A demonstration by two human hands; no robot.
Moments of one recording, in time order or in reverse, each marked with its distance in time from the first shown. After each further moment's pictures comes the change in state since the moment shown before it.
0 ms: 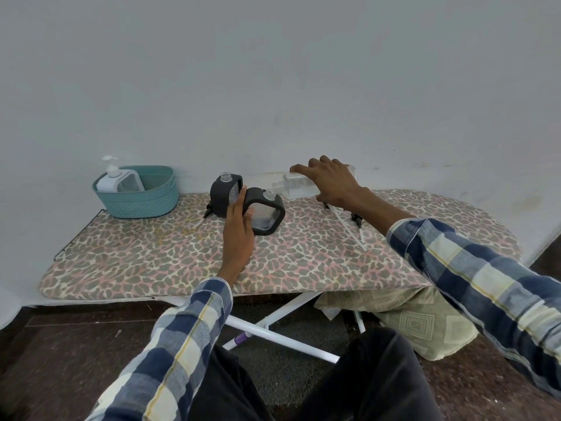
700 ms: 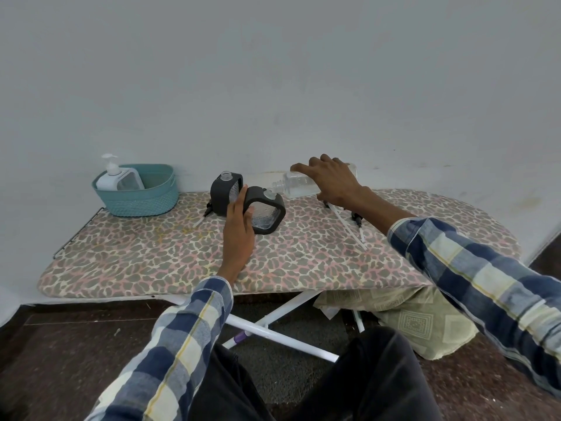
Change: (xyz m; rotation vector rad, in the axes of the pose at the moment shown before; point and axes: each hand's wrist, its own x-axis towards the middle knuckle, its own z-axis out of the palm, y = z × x) left_hand -0.001 0.003 -0.002 0.008 0.004 -0.003; right_hand -0.002 -0.003 -0.005 -0.014 -0.004 0.000
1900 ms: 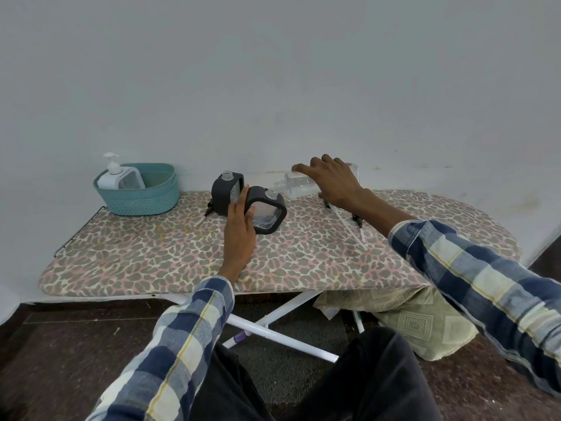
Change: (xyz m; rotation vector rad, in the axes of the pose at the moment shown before) left_hand -0.001 0.003 -0.001 0.011 -0.003 0.010; right_hand -0.002 -0.003 0.002 -0.014 0.037 0.009
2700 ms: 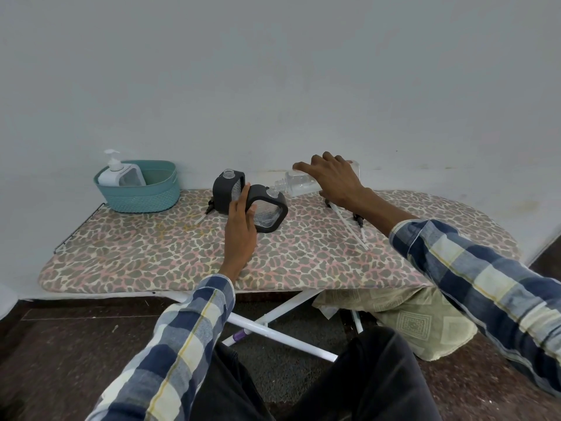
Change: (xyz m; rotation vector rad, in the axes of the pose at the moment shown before) left_hand 0.000 -0.003 0.000 0.000 0.003 -0.006; right_hand 0.002 -0.001 0.001 -0.058 0.036 -0.010
